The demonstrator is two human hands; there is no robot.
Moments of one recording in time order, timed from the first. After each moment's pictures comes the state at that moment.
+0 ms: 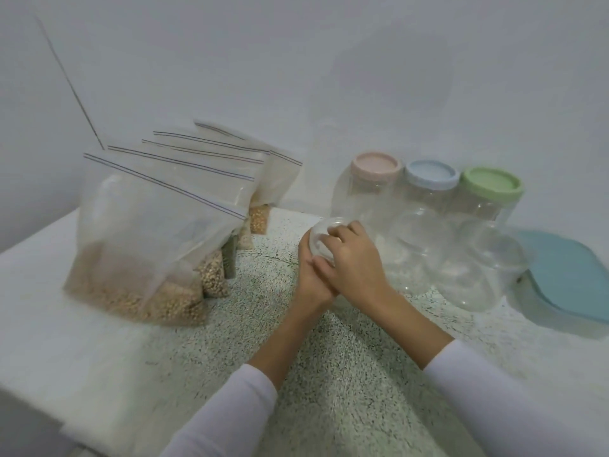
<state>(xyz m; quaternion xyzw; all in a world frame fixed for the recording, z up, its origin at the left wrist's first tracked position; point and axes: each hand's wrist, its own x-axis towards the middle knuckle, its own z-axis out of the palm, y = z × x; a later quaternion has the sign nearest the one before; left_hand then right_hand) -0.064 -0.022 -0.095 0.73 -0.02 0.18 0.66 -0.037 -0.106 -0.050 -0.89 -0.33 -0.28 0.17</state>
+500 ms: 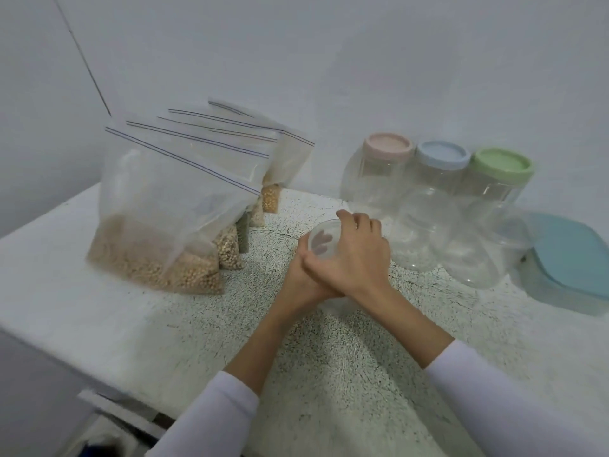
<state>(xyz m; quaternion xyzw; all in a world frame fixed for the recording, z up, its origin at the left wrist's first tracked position) -0.105 -0.004 -0.109 0.80 0.02 0.09 0.60 -0.094 -0.090 -0.041 -0.95 -0.15 -0.17 0.20</state>
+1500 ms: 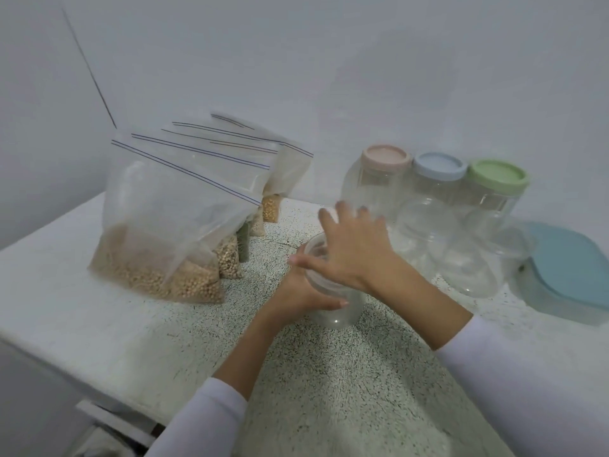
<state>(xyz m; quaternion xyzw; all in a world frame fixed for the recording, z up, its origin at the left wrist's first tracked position) -0.117 0.015 -0.104 0.77 -0.02 -0.01 0.64 -0.085 -0.101 0.004 -0.95 -0.31 -0.03 -0.04</state>
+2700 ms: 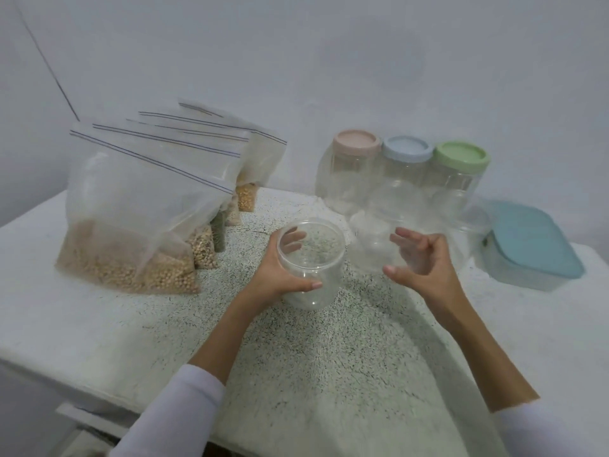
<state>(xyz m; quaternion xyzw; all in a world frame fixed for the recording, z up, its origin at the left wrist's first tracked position) -0.119 0.017 -0.103 0.80 -0.02 0.03 0.60 -0.104 -0.235 -0.056 -0.74 -0.16 0.01 0.65</state>
